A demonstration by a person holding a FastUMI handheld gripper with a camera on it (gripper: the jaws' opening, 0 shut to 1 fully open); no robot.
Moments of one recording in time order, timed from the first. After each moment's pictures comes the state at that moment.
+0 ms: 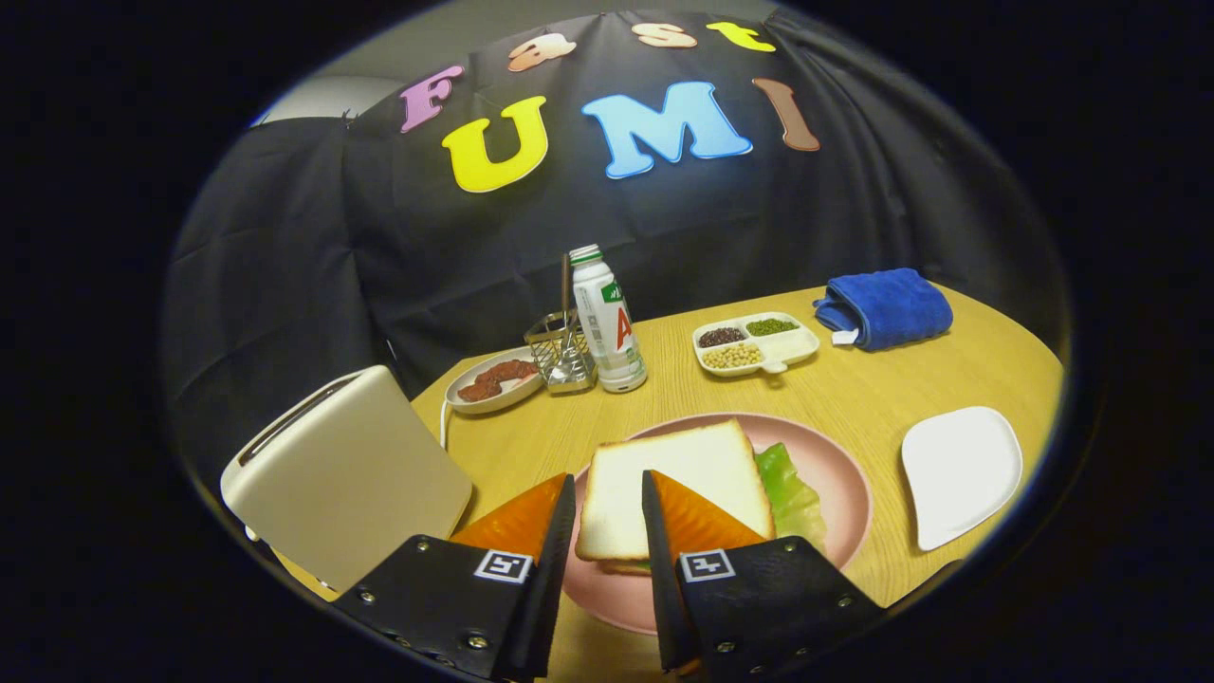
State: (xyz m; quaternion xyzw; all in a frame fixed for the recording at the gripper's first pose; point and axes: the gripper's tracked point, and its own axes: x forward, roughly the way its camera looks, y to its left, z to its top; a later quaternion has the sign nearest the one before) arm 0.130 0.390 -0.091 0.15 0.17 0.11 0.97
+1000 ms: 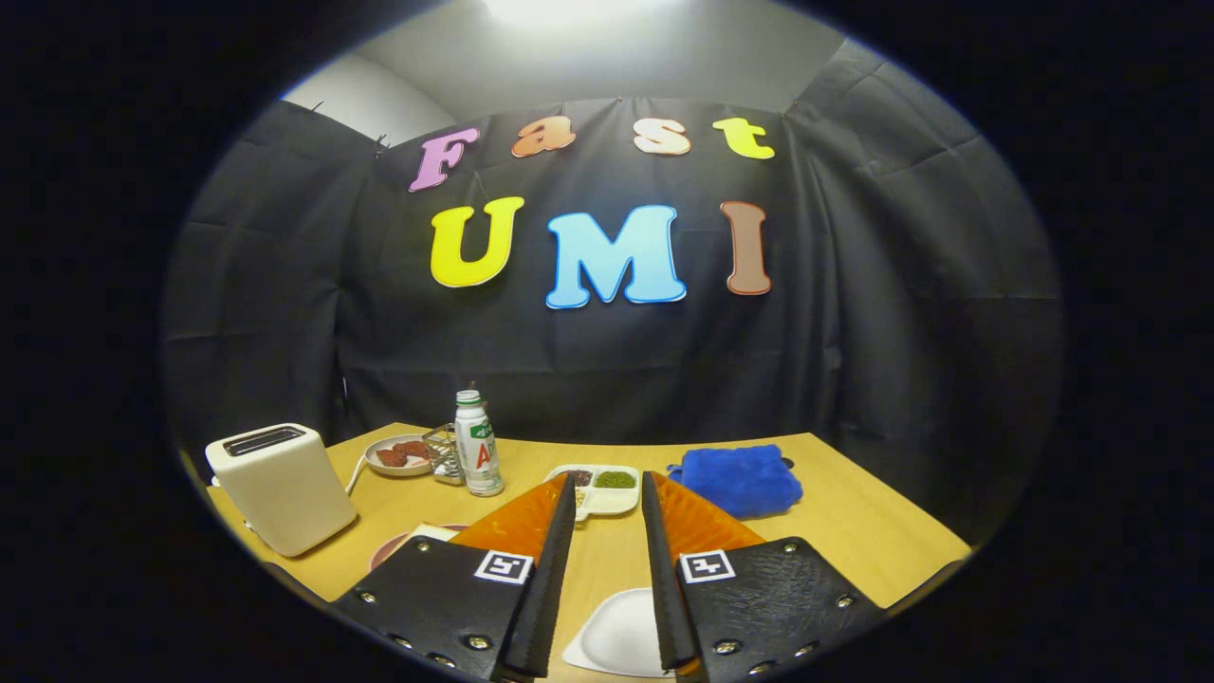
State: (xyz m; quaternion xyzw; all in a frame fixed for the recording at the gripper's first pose) arm 0.119 0.152 0.014 0.04 0.02 0.06 1.00
